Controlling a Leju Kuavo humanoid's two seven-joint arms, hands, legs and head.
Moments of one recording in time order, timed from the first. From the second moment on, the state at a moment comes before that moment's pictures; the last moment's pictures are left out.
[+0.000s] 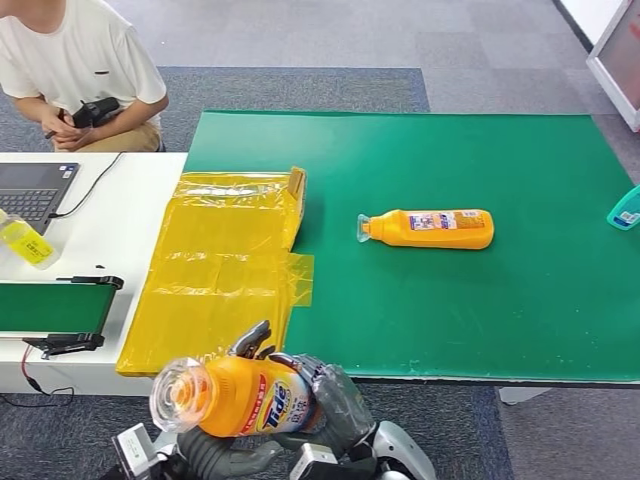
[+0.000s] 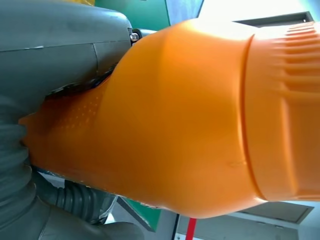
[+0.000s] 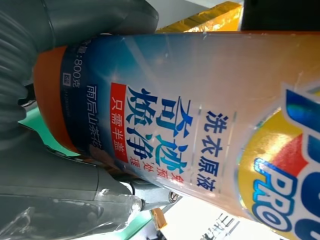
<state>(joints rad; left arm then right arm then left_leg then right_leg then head) 0.26 -0.04 -0.50 -1.75 0.04 -0.21 -0.53 0.07 0.10 0.48 -1.42 0.67 -0.09 -0.55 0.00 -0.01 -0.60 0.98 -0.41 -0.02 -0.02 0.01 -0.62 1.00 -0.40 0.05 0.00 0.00</state>
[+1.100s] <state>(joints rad) 0.30 -0.05 -0.50 -1.81 -0.30 0.04 -0.50 0.06 0.10 0.51 -1.42 0.69 -0.12 -0.47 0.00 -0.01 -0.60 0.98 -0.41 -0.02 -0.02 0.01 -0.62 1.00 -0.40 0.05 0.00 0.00</state>
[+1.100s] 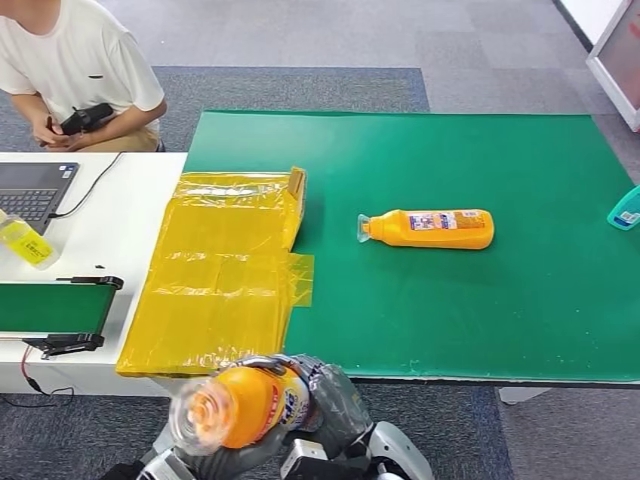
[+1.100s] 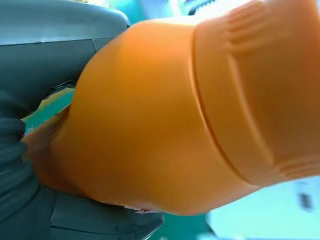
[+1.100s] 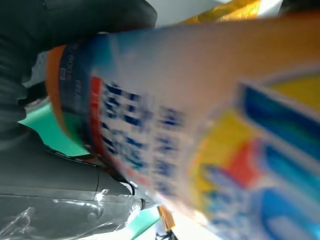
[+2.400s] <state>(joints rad) -0.10 -0.02 -0.22 -1.65 -1.42 0.27 -0.08 0.03 0.11 0.49 -1.45 0.51 0.08 -0.54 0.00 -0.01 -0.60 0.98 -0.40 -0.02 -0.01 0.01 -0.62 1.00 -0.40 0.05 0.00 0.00</state>
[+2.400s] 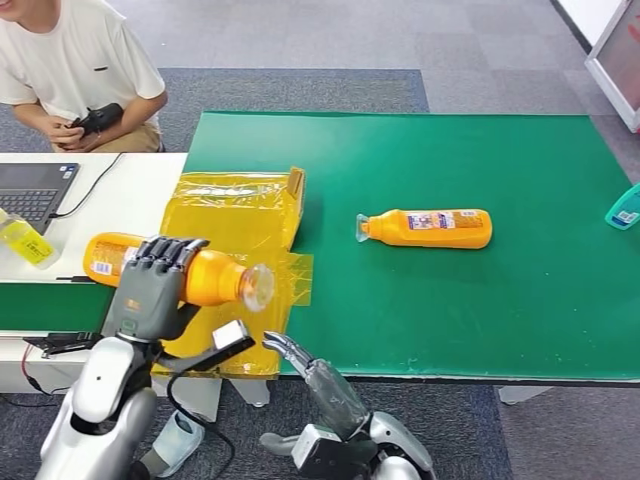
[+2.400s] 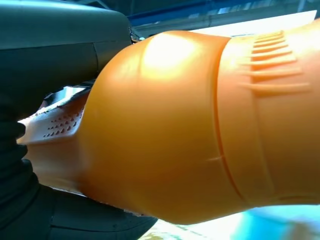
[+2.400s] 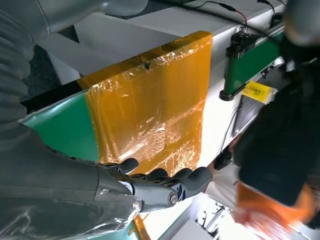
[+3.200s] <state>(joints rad) -0.44 -0.17 -0.08 -0.97 -1.37 0.28 -0.13 -0.07 0.15 0.50 -1.37 0.40 0.14 -0.58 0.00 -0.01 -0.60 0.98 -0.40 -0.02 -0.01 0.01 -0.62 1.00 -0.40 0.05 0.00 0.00</state>
